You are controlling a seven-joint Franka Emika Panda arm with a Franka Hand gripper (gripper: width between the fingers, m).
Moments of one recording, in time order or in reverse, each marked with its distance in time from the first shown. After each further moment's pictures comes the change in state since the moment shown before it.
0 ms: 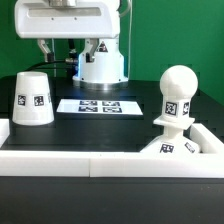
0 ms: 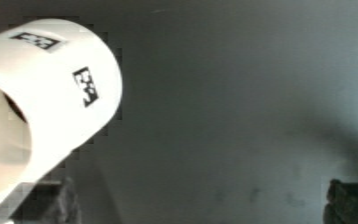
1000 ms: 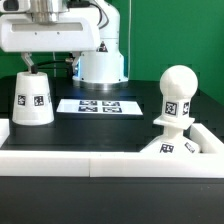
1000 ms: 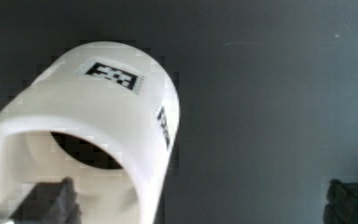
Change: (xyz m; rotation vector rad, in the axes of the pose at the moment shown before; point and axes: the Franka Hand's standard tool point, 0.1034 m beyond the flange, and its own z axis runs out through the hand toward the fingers) arm -0.017 0.048 0.030 0.005 -0.030 -0.088
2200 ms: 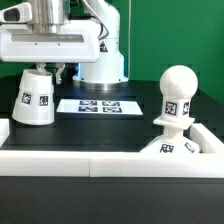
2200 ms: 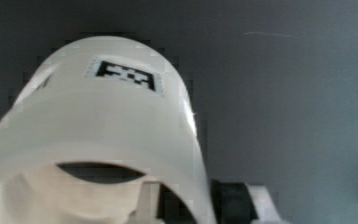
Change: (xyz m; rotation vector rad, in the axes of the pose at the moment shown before) arm 0.009 0.001 0.017 -0.031 0.009 -0.059
